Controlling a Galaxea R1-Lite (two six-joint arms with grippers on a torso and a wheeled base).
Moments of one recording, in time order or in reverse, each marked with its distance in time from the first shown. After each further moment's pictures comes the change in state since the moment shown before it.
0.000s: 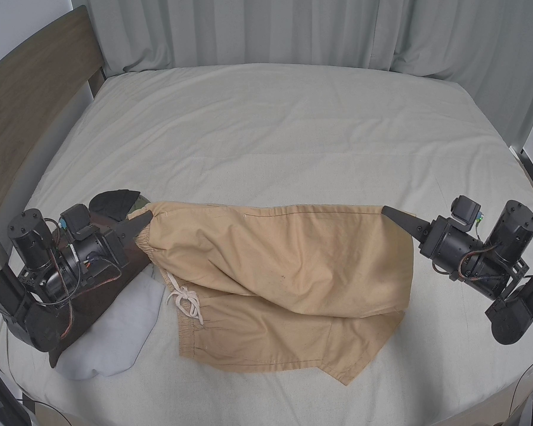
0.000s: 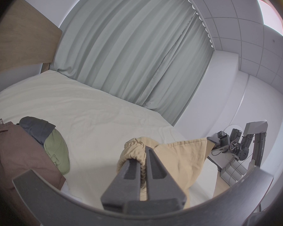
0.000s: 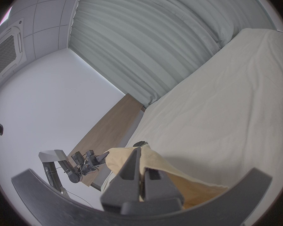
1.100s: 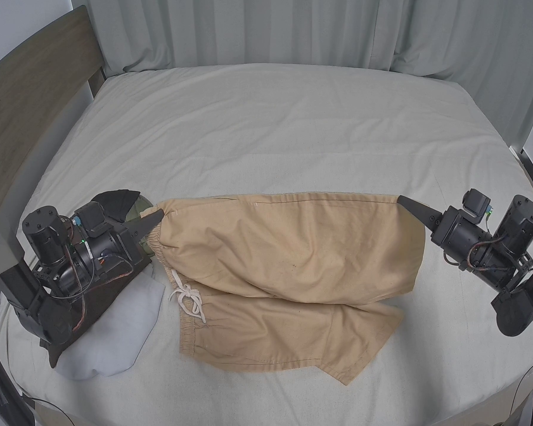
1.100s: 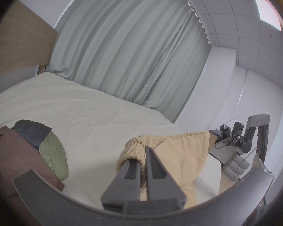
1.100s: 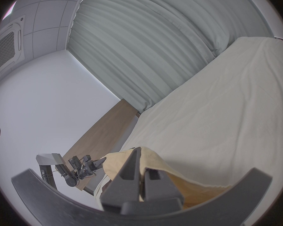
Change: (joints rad) left arm -0.026 0.081 -0.077 0.000 0.006 0.040; right arm -0.079 -0.004 -0.016 0.000 0.001 -0.011
